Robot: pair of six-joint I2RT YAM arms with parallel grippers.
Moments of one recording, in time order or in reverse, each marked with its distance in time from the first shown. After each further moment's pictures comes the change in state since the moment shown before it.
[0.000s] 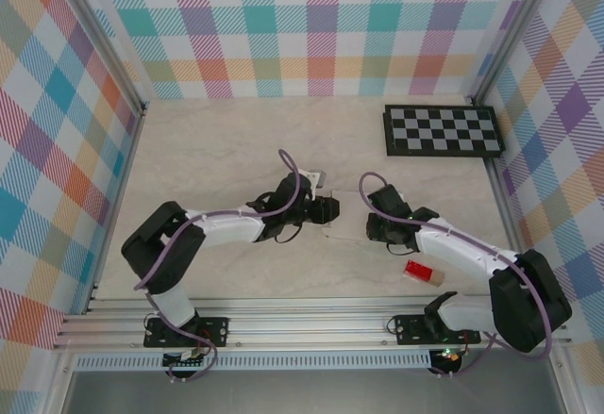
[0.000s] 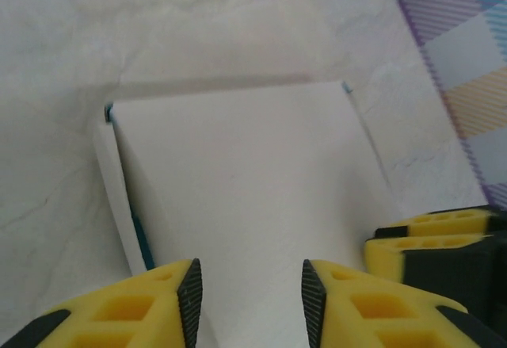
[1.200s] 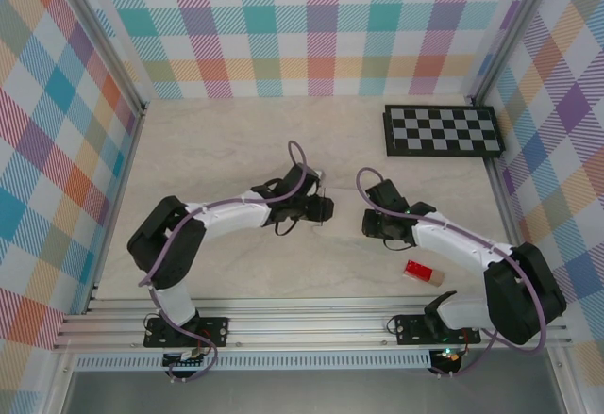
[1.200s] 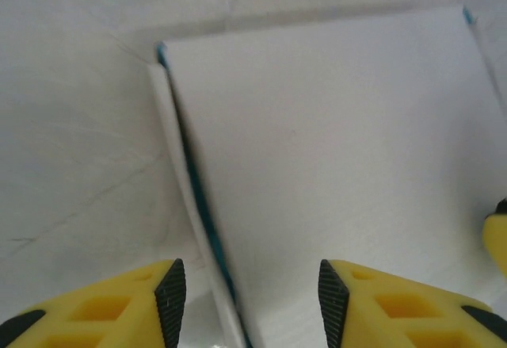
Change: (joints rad) left arm 0.044 0.014 0.179 -0.406 -0.089 0.150; right arm -0.016 0.043 0.049 -0.008 -0.055 -0.016
